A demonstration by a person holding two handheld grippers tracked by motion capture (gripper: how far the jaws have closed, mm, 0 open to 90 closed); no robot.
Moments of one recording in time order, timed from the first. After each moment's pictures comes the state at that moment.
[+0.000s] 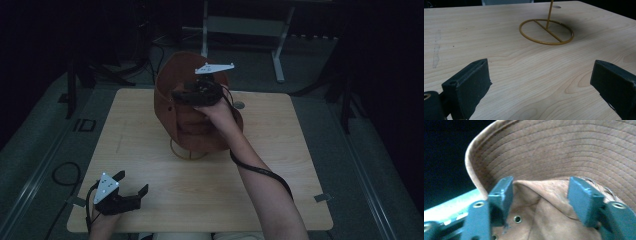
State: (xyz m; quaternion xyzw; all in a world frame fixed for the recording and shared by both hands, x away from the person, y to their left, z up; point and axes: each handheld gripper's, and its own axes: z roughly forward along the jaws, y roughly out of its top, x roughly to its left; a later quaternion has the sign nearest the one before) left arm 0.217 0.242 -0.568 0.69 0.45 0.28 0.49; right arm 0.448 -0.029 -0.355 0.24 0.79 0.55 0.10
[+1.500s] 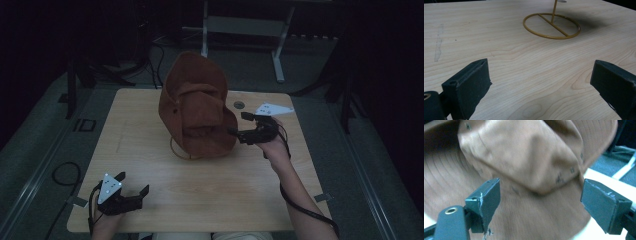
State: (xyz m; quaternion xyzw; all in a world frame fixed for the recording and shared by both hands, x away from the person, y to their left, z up) left arm 0.220 0.240 -0.577 0.69 0.46 0.29 0.48; right arm 0.397 -0.188 -0.425 0.27 0.79 0.53 0.15
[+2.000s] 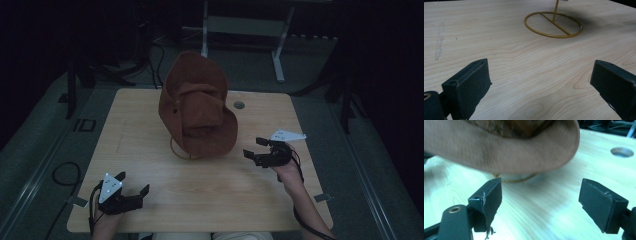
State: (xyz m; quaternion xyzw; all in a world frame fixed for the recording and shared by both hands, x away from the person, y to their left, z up) left arm 0.222 0.239 -0.579 0.69 0.47 0.29 0.48; right arm 0.376 -0.245 -0.501 0.32 0.79 0.51 0.13
